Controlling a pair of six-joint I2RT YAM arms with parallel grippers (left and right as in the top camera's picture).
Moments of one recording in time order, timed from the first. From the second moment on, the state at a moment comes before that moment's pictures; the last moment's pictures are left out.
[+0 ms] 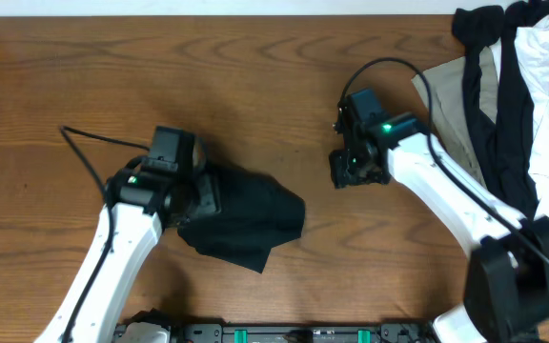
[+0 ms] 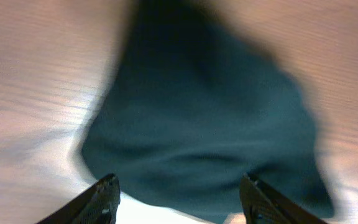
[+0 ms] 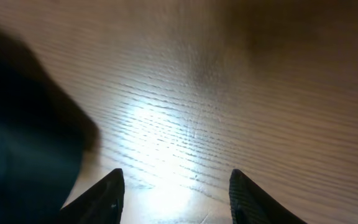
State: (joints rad) left arm -0.22 1.25 0.95 -0.95 0.15 -0.44; right arm 0.43 1.71 1.24 -0.89 -0.09 0.27
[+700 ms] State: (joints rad) left arm -0.34 1.46 0.75 -0.82 0.50 -0.46; right arm 0.43 1.68 1.24 -0.92 -0.07 0.26
